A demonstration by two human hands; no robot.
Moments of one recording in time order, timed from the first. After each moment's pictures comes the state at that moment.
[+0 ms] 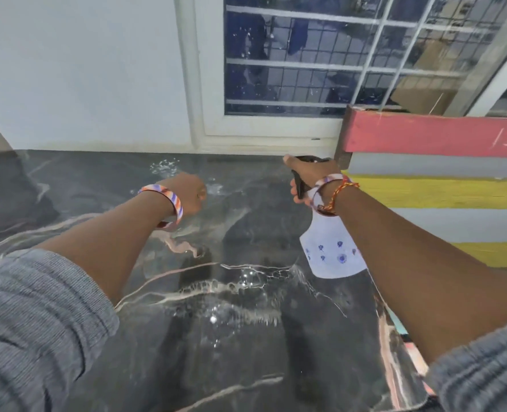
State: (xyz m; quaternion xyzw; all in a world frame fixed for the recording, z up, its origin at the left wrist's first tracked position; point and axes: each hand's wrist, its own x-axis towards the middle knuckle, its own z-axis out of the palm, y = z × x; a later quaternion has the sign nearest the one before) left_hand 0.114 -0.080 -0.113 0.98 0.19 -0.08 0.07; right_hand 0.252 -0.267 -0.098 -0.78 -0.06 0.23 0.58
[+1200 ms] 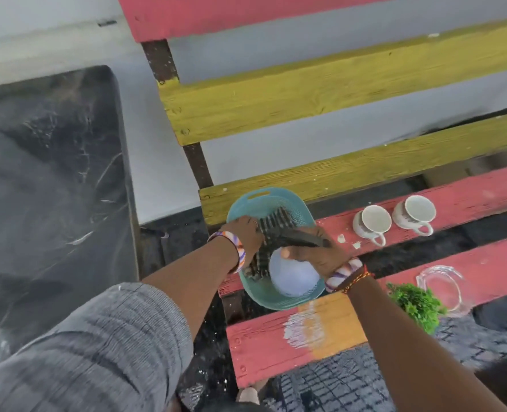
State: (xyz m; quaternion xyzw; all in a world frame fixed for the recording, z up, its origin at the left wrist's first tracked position) left_hand 0.400 -0.447 -0.348 0.94 0.01 -0.33 0.00; right_hand 0.410 -0.614 -0.319 -0.69 -0.09 0.40 0.60
